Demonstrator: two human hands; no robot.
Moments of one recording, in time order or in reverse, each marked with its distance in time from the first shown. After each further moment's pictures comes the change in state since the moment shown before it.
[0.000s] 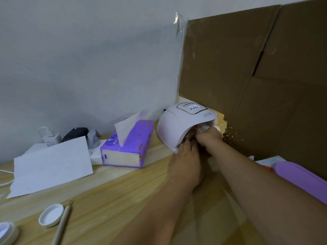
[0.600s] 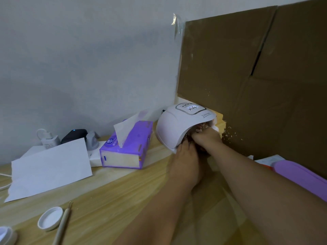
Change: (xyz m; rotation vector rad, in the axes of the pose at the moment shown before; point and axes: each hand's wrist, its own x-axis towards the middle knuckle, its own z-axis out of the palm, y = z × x) left_hand 0.001 -0.001 -0.003 -0.051 0.026 0.006; right_hand -0.006 -0.003 -0.003 -0.105 -0.042 -0.100
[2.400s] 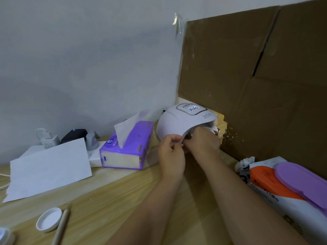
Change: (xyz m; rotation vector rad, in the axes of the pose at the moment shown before) left_hand 0.003 -0.007 -0.014 -1.028 0.528 -0.366; right_hand -0.029 -0.016 0.011 -0.535 0.191 -0.174
